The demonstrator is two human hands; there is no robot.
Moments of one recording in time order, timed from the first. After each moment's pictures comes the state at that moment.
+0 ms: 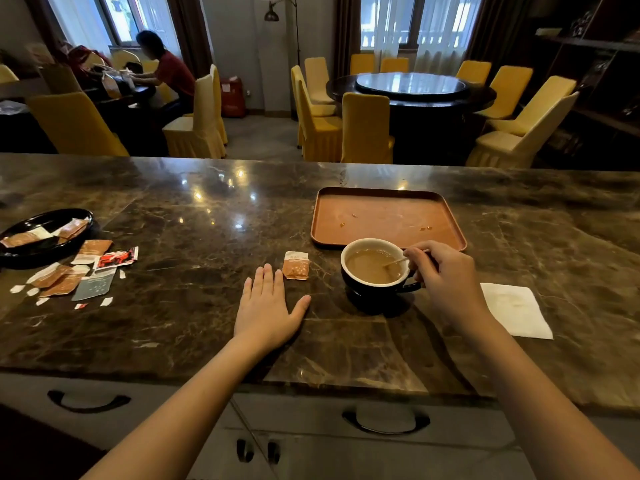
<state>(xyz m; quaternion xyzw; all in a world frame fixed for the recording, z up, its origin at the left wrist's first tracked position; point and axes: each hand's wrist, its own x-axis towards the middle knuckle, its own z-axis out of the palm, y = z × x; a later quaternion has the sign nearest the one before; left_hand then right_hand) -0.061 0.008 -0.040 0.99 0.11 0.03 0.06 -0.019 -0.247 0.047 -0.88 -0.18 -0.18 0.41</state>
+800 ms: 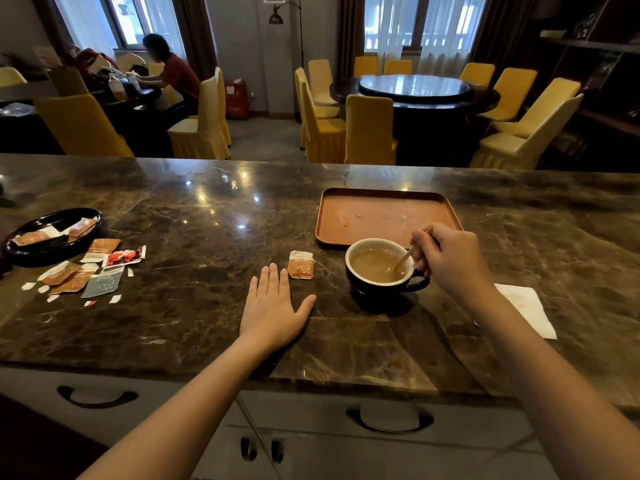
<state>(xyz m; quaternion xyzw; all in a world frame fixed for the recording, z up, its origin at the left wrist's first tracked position) -0.061 0.009 -0.045 0.99 0.11 0.04 0.06 -0.002 -0.244 0.065 -0.88 -0.20 -0.18 0.38</state>
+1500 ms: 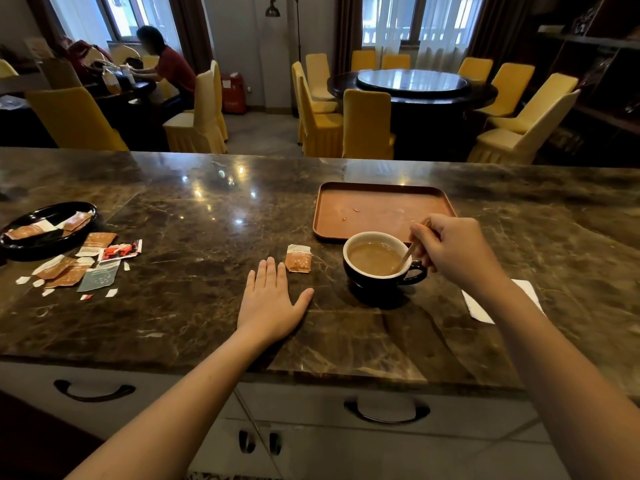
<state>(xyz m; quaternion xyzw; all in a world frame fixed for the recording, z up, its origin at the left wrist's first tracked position) -0.060 0.010 -0.046 0.99 0.11 0.04 0.06 -0.007 -0.248 0.079 -0.90 -0.21 -0.14 0.36</state>
